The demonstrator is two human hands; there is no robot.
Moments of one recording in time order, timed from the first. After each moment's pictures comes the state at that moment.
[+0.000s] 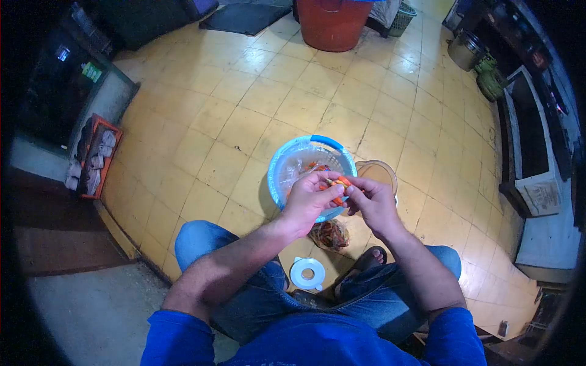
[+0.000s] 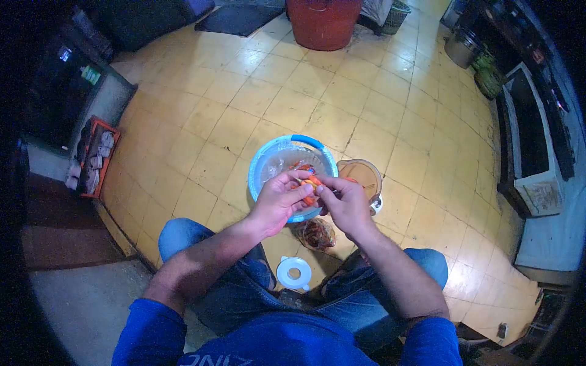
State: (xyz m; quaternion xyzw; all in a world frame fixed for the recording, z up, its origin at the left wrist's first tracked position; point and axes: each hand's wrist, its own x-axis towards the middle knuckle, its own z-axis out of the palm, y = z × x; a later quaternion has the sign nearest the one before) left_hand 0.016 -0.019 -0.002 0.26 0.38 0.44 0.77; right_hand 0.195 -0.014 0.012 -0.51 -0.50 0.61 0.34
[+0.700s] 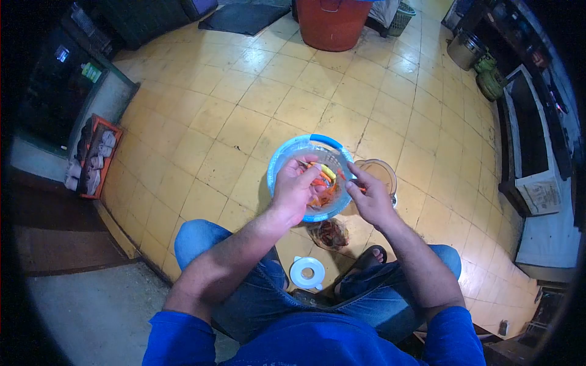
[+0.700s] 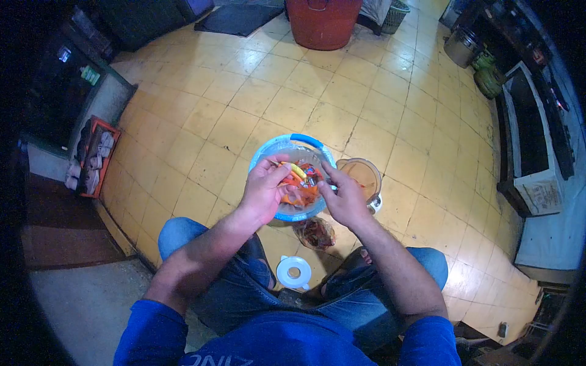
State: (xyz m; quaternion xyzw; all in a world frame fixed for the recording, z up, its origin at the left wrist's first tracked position) left_hand 0.003 -0.002 -0.005 0.22 0.44 0.52 0.70; right_hand 0.199 -0.004 -0.022 -0.53 -0.65 0.42 0.34
